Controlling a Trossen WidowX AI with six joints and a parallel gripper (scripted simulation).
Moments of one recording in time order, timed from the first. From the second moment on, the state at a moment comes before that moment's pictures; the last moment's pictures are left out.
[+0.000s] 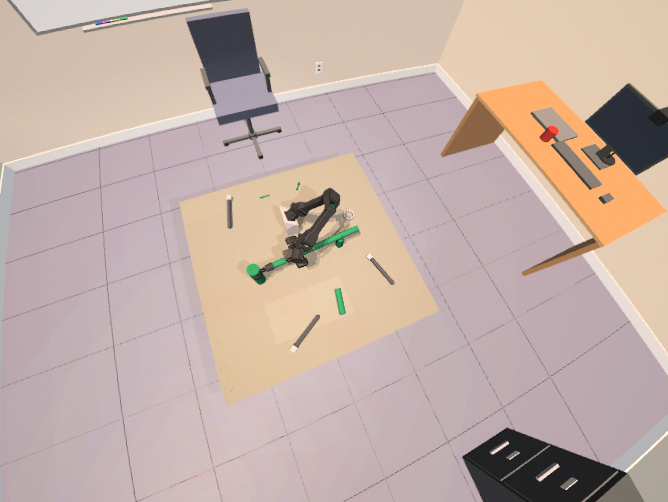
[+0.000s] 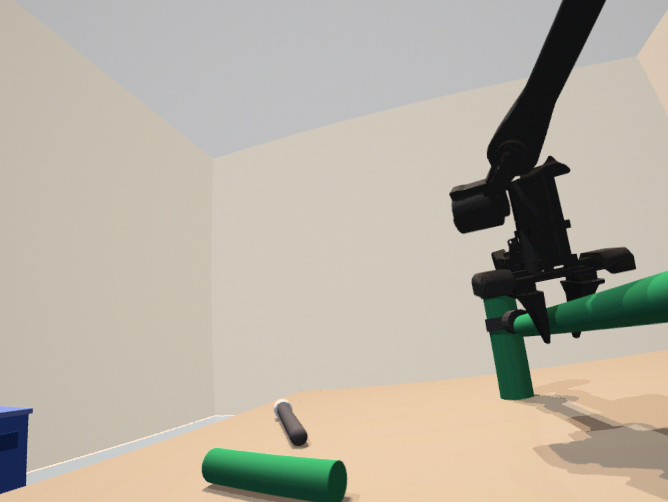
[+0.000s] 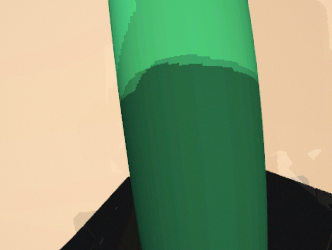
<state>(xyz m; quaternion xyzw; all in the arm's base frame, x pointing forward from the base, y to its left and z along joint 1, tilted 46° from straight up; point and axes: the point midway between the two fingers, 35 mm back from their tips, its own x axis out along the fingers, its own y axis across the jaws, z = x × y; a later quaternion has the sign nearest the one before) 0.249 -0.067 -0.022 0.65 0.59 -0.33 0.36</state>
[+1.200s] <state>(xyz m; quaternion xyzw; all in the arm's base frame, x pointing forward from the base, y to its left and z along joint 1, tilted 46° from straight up) 0.249 -0.068 -0.022 0.65 0.59 -0.32 0.36</state>
